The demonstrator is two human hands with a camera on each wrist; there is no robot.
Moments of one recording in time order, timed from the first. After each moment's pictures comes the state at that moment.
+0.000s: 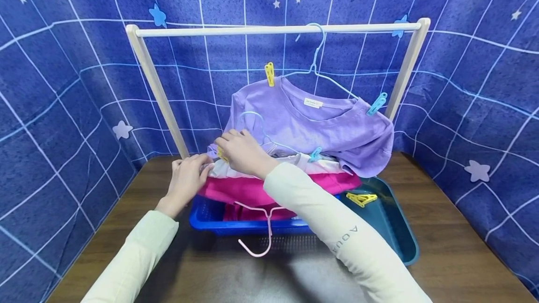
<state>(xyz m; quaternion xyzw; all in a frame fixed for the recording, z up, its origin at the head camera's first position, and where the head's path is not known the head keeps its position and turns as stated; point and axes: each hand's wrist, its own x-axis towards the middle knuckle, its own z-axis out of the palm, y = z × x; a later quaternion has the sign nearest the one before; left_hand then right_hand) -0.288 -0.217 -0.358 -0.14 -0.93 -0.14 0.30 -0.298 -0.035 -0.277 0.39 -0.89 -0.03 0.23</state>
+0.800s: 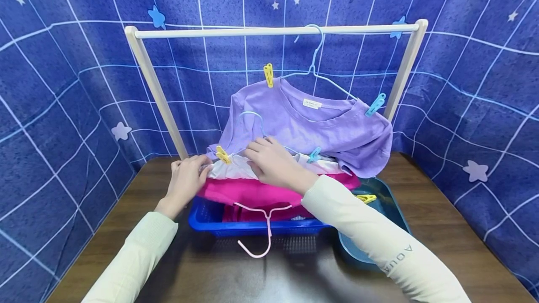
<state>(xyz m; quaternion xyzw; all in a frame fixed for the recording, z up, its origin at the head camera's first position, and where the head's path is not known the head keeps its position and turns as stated) -0.289 -0.218 -0.358 -0.14 -0.94 -0.14 0.29 -0.271 0.033 -0.283 0.45 -0.84 0.01 0.32</state>
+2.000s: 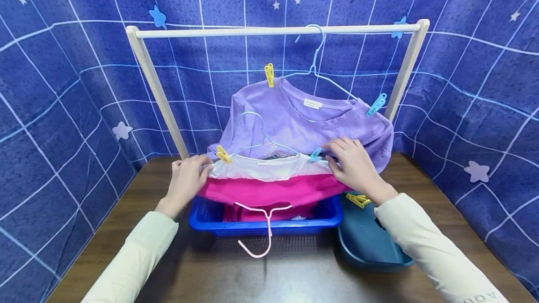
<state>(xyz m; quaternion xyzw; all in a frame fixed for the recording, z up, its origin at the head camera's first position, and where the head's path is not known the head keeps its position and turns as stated) -0.288 -0.217 -0.358 -0.14 -0.94 -0.15 0.29 -0.273 0.184 -0.313 0.33 -0.86 0.12 0.37</state>
